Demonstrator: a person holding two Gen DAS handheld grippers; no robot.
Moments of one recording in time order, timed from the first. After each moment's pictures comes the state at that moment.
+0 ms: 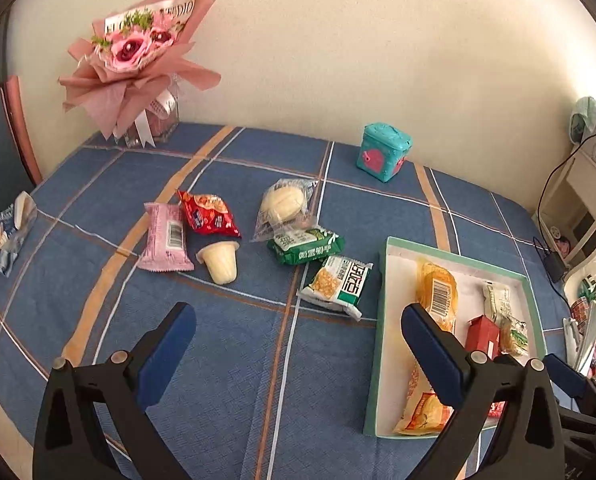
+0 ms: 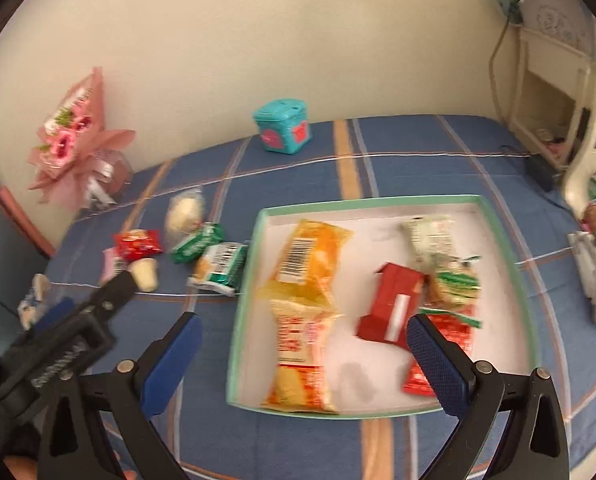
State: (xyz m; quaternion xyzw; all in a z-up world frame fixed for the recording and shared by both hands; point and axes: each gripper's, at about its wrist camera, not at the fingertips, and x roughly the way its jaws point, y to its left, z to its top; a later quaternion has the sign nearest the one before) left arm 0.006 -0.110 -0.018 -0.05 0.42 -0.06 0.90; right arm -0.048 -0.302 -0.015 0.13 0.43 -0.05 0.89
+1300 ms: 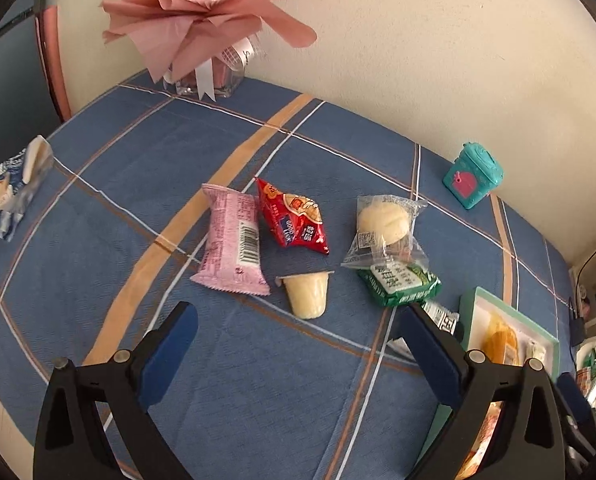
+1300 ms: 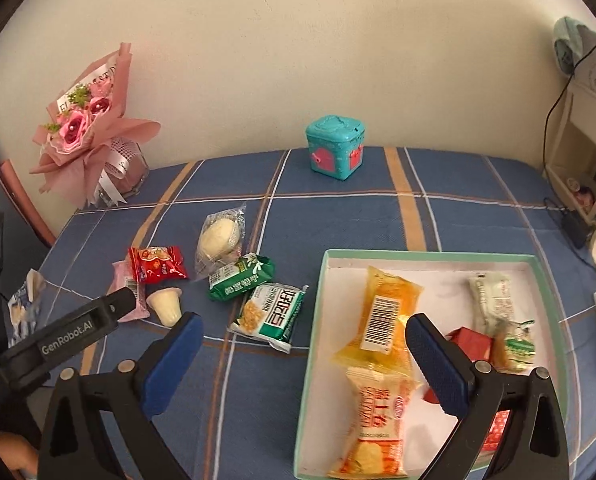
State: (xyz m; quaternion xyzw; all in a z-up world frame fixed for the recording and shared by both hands) left arm 0.088 -0.035 -0.047 -0.12 0.48 0.01 0.87; right arm 0.034 -0.241 -0.016 0.08 0.43 -0.04 0.90
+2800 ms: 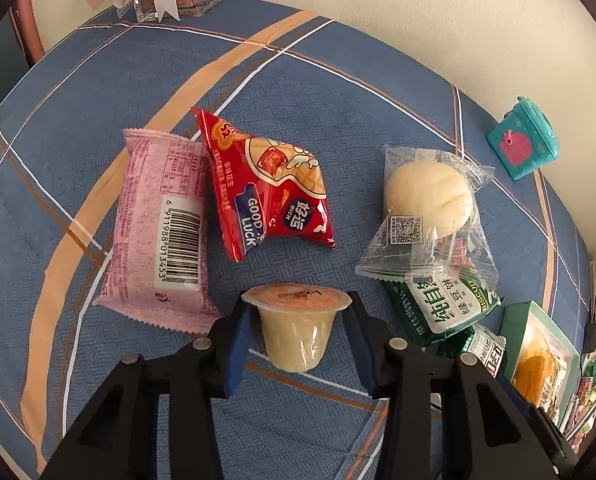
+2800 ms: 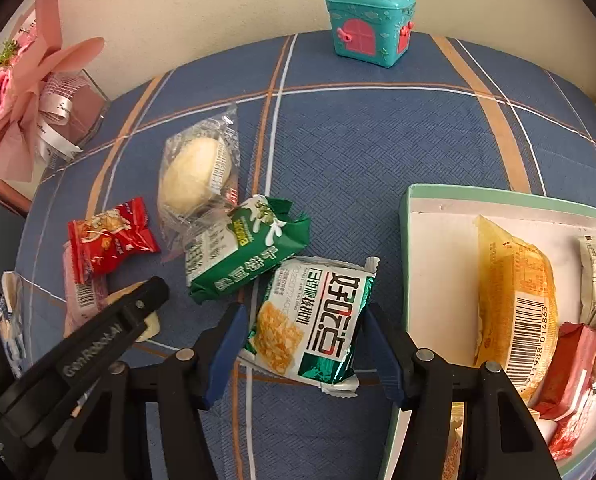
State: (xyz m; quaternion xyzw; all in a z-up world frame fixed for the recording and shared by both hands) left arm 0.166 -0.051 -0.128 -0.13 0.58 0.01 0.80; right arm 0.131 -0.216 -0.112 0.12 0.58 -0.03 0.80
